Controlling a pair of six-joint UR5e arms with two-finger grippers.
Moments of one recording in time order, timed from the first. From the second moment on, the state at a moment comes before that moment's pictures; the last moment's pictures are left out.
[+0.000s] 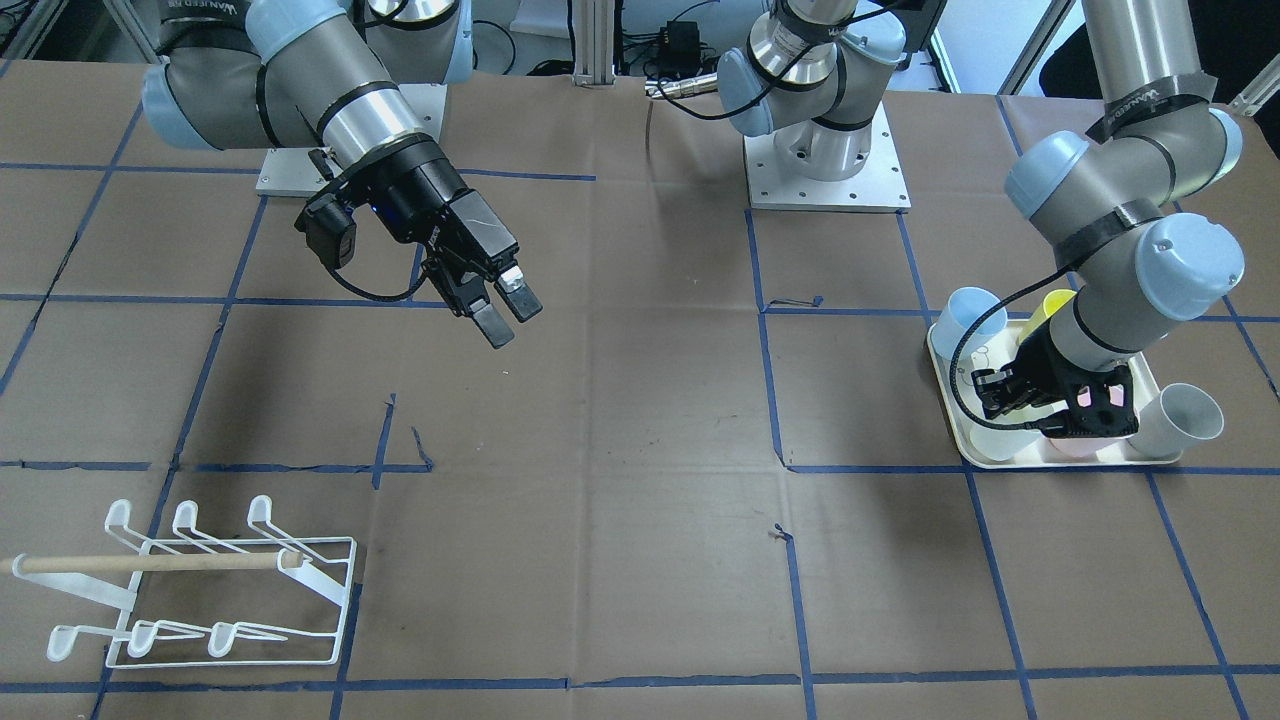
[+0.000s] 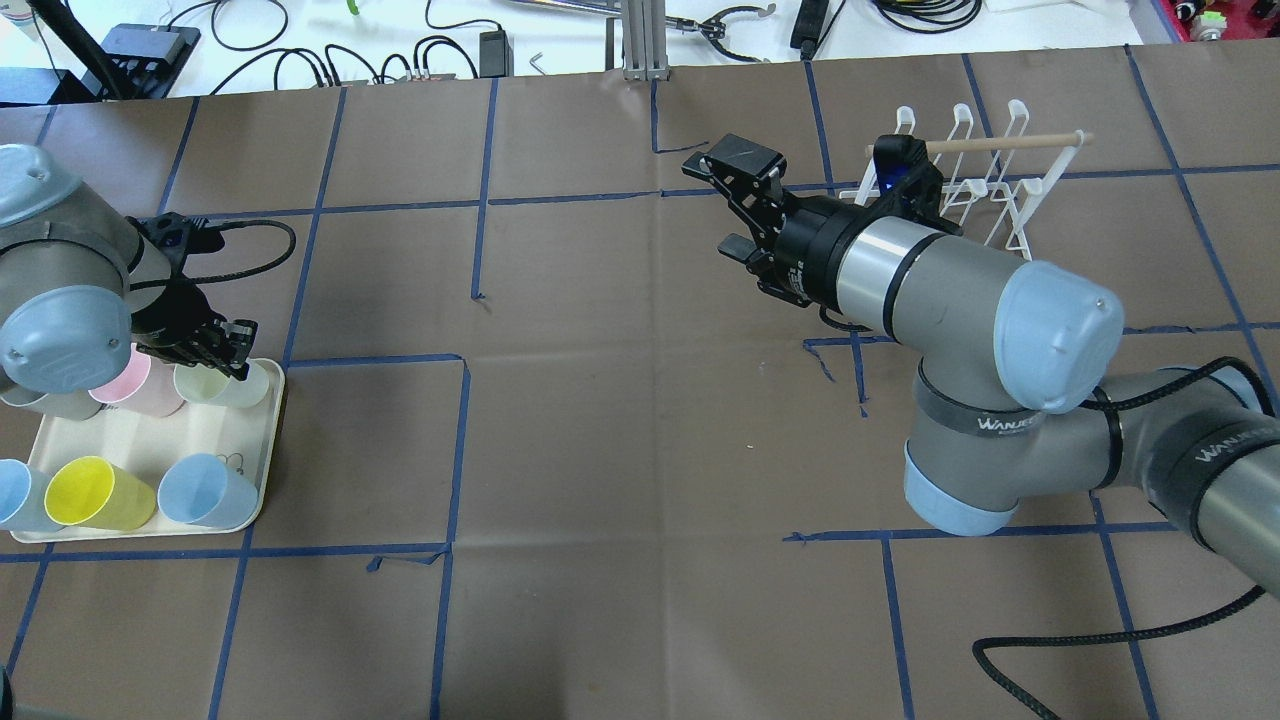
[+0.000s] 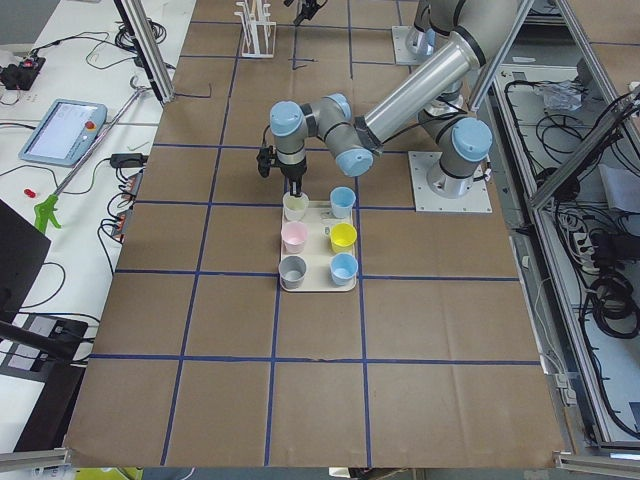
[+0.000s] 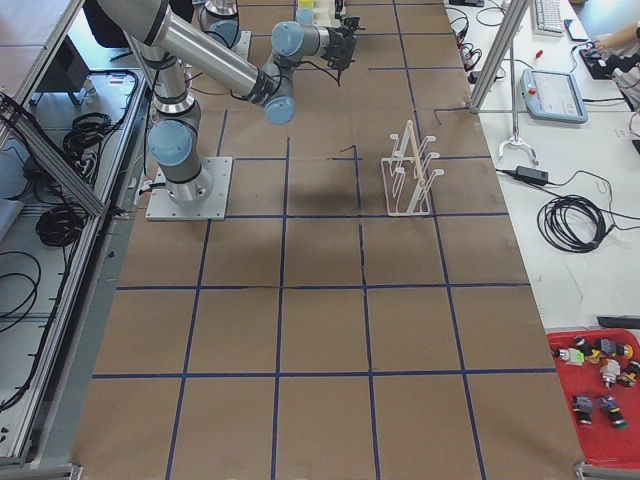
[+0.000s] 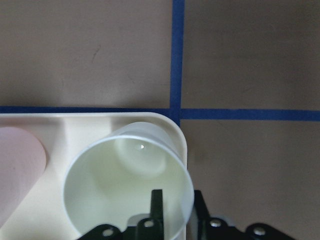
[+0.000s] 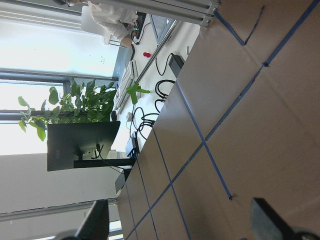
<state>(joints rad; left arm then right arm) -1.12 -1.81 -1.95 -0.99 1.60 0.44 1.64 -1.46 2.25 -3.43 -0.98 1.21</state>
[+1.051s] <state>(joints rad) -1.22 -1.82 -1.46 -1.43 1.59 0.41 1.64 -1.36 2.26 -3.67 -0.93 1.35</state>
